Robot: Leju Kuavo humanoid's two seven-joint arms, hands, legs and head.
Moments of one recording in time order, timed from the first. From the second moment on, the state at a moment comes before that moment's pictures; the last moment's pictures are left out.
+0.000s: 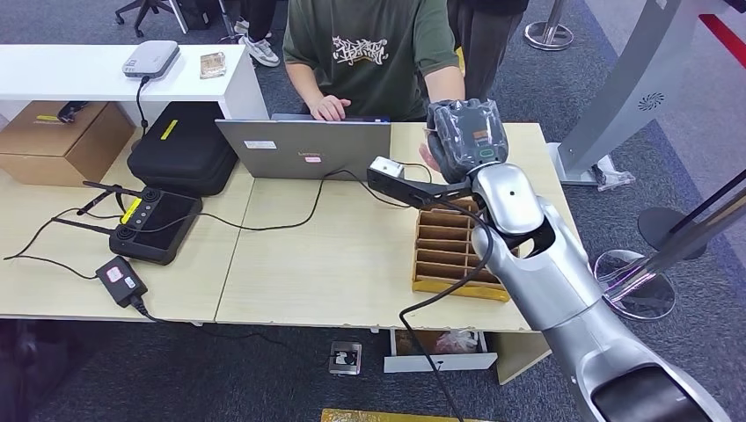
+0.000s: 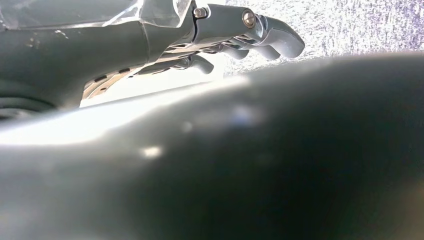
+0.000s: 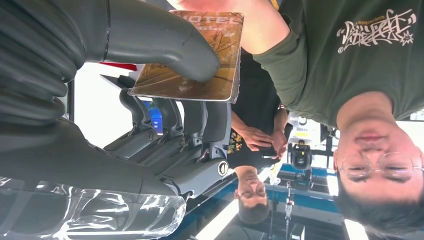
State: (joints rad) left arm -0.08 -0.16 1.20 -0.21 -1.28 0.01 0.17; right arm -0.83 -0.06 0.56 -1.25 1.32 0.01 0.12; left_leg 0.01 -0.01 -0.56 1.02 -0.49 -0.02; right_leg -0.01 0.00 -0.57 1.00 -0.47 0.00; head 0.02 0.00
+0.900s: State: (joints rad) left arm -0.08 -0.16 1.20 -0.21 -1.27 0.01 0.17; right arm -0.83 -0.05 0.56 -1.21 1.32 0.01 0.11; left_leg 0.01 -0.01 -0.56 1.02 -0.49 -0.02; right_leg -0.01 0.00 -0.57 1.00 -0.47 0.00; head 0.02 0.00
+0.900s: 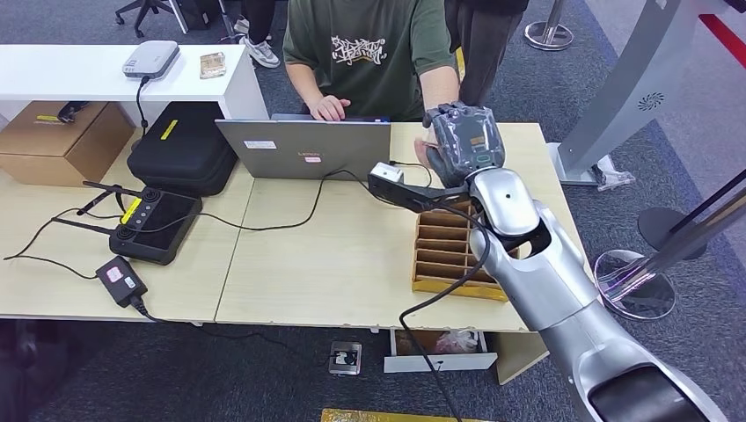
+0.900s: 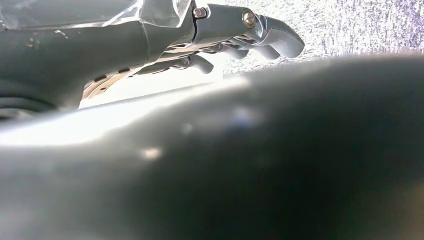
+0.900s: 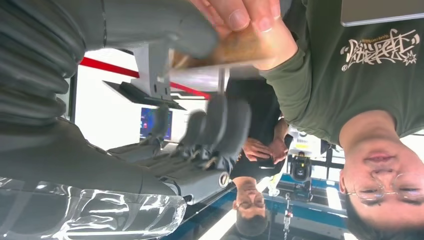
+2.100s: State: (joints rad) left arm -0.08 -0.15 1.22 -0.21 -1.25 0.01 0.16; right arm -0.35 -0.07 0.38 -1.44 1.14 -0.27 -0.02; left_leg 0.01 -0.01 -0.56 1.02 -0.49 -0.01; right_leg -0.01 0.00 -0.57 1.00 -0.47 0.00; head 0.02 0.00
